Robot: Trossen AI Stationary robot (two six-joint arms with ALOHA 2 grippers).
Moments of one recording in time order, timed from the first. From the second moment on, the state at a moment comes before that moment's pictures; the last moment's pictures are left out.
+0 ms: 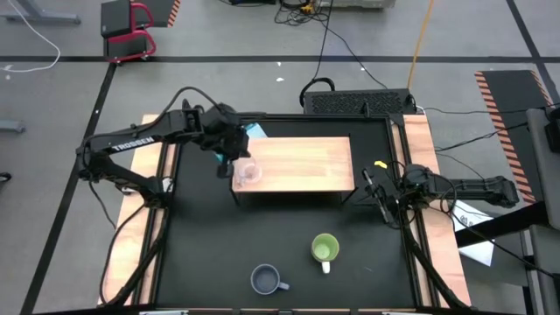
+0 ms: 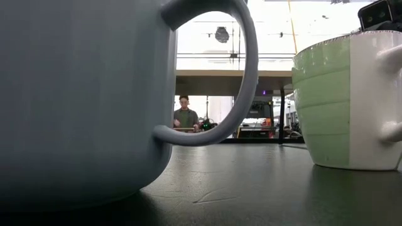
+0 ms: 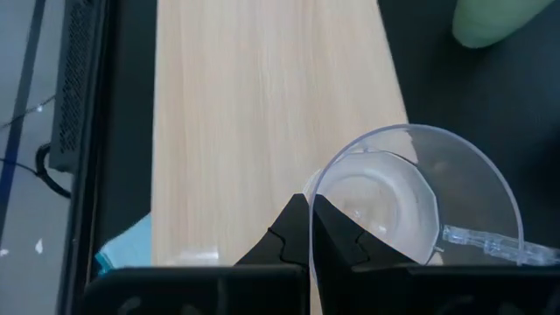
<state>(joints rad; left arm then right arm) 0.31 1.34 1.36 -0.93 0.17 0.37 -0.06 0.18 0.02 0.15 -0.42 -0.09</state>
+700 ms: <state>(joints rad) 0.29 1.41 1.37 -0.95 0.09 0.38 -0.06 0.18 0.02 0.14 -0.42 -0.09</state>
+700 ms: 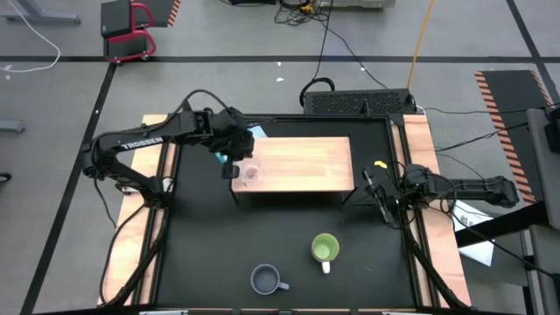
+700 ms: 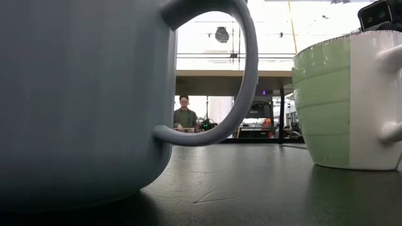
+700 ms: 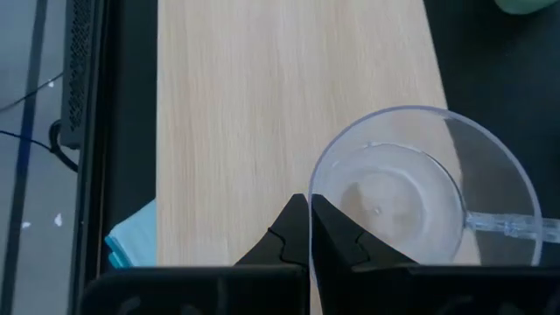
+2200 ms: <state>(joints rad) 0.21 1.42 1.36 -0.93 -0.01 0.36 -0.06 0.18 0.02 0.12 -0.42 -0.09</state>
